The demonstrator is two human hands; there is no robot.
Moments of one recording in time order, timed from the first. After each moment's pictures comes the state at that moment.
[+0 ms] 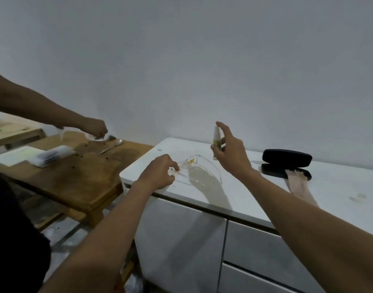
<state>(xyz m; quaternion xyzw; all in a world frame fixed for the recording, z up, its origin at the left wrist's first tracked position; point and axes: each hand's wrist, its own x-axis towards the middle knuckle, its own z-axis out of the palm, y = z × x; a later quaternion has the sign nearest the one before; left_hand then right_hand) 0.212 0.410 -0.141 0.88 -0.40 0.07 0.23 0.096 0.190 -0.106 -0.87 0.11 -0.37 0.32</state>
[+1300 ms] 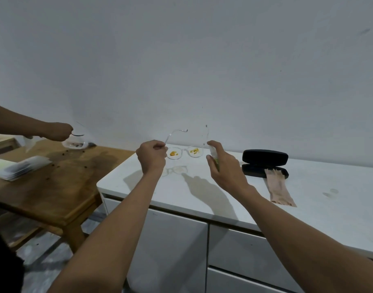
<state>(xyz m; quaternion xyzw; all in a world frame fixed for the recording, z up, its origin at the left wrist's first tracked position) 0.208 0.323 -0.111 0.73 -0.15 0.13 0.65 0.047 0.170 -0.132 -0.89 0.11 -0.37 0.23</state>
